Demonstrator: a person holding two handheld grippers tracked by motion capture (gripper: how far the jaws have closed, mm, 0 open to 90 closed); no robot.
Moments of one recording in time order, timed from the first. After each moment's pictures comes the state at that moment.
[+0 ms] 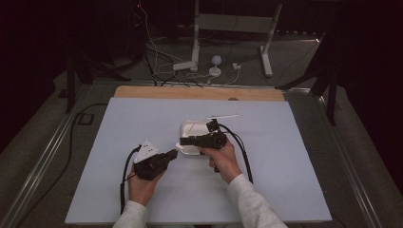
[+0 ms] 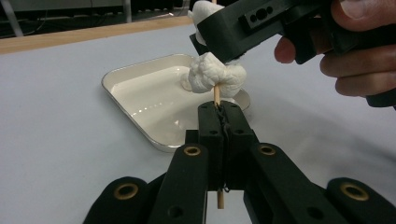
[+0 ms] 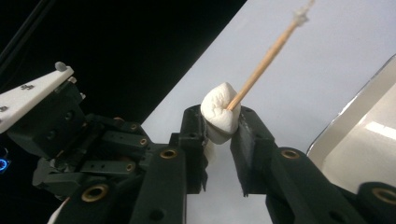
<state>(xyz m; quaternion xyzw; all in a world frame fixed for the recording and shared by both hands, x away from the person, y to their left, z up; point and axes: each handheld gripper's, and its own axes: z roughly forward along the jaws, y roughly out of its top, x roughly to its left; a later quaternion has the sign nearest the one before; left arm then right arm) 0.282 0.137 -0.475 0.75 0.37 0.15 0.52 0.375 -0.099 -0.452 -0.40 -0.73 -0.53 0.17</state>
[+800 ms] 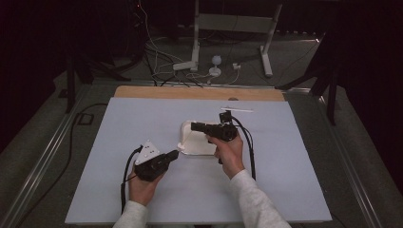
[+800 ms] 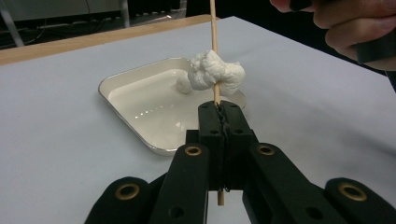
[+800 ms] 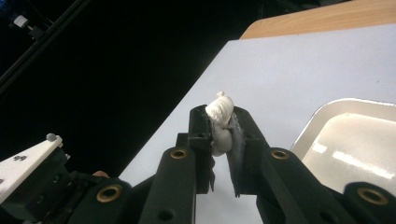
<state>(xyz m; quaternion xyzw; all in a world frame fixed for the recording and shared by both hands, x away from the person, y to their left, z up) 0.278 0.136 -0.470 0.76 0.35 0.16 0.52 0.381 -0.124 -0.427 -0.44 -0.69 -0.57 0.09</state>
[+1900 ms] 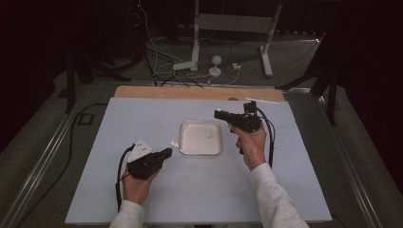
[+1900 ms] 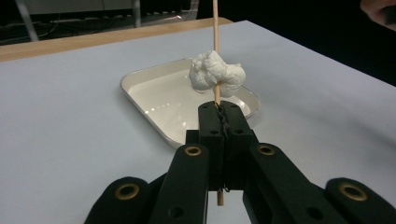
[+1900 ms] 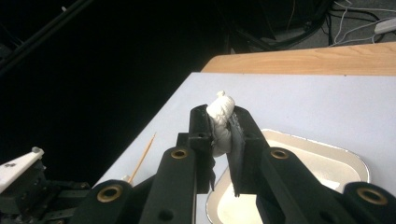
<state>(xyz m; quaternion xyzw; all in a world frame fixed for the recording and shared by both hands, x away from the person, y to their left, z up) 0.280 0.150 -0.468 0.75 0.38 0.16 0.52 0.391 -0.184 -0.400 -0.46 -0.68 -0.57 0.02</state>
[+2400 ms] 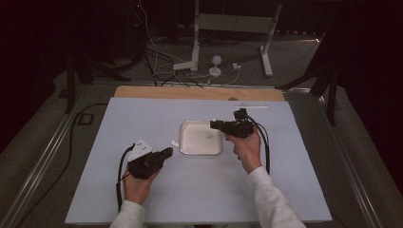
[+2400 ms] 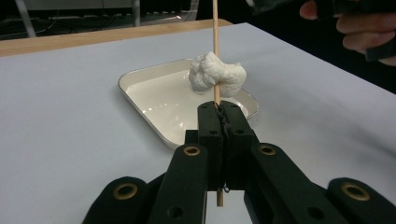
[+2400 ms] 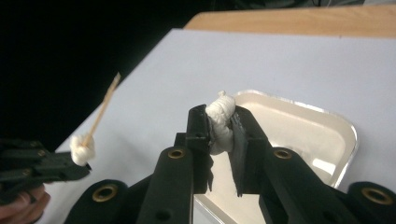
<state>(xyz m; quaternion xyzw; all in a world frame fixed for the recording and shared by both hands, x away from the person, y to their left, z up) 0.282 0.150 -0.469 0.74 0.39 0.15 0.52 0.391 -0.168 -0.427 -0.45 -0.74 -0.50 0.00</state>
